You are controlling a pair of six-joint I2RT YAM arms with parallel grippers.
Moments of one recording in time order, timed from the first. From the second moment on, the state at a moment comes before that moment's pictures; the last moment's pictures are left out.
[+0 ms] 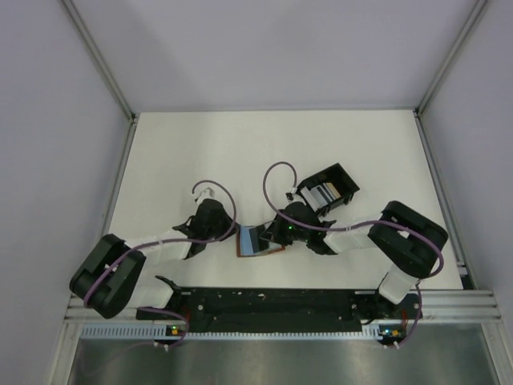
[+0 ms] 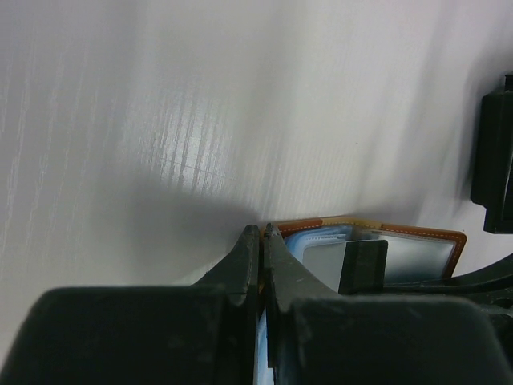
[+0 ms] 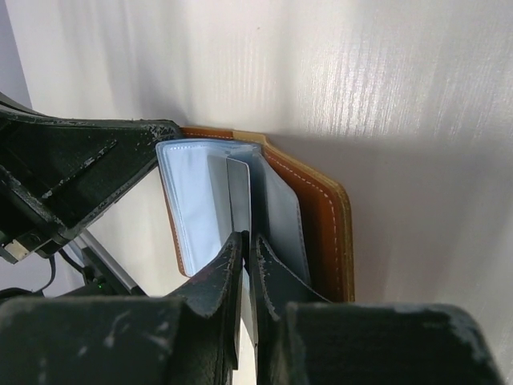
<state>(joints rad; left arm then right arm) -0.56 1.32 0.39 0.18 -0.04 -0.99 0.91 1.67 0.61 0.42 -0.05 1.09</state>
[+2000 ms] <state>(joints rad) -0.58 1.30 0.38 0.17 -0.10 -0.97 0.97 1.78 0.90 0.07 -0.22 0.73</state>
